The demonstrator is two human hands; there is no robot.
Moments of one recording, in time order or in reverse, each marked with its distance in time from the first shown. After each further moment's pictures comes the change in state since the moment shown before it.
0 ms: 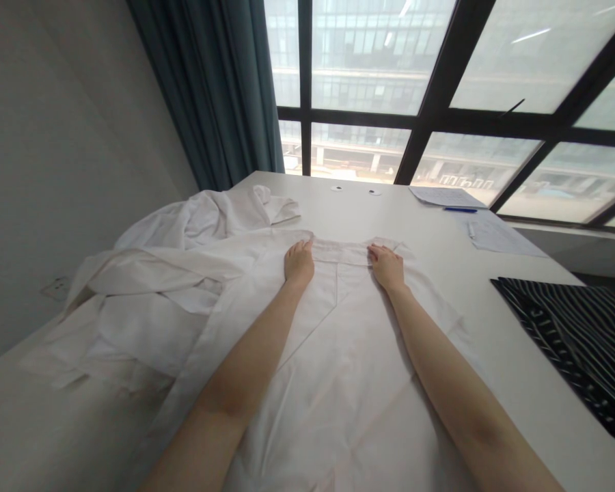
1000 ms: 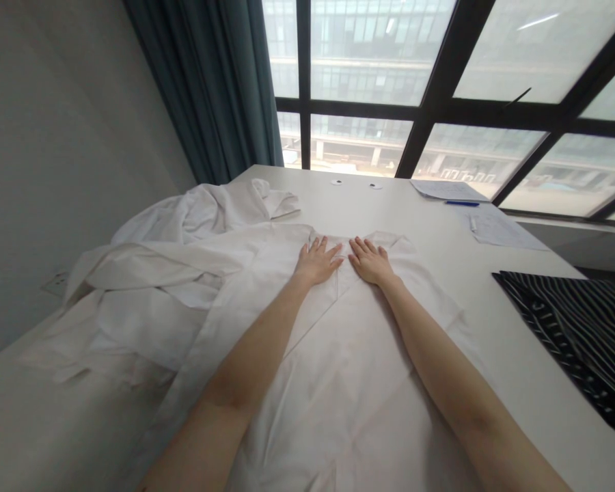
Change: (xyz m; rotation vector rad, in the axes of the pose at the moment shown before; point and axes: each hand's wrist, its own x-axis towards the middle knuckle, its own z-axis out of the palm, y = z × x) left_hand -0.005 0.025 0.001 0.045 -0.295 0.298; right_hand -0.001 -0.029 0.003 -0.096 -0.310 -0.150
